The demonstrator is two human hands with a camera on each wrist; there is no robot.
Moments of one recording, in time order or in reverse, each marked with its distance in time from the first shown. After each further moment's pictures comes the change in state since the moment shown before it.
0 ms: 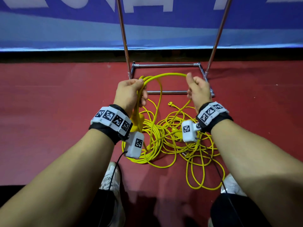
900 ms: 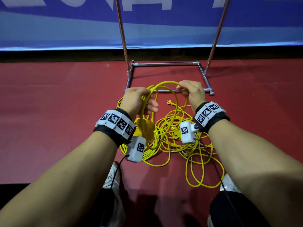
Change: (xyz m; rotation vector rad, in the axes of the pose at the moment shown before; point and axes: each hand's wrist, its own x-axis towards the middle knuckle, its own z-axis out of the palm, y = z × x) left_hand -0.010 -0.009 0.014 -0.006 -0.121 -0.218; right_hand -0.005 0.001 0.004 0.172 -0.205 -0.006
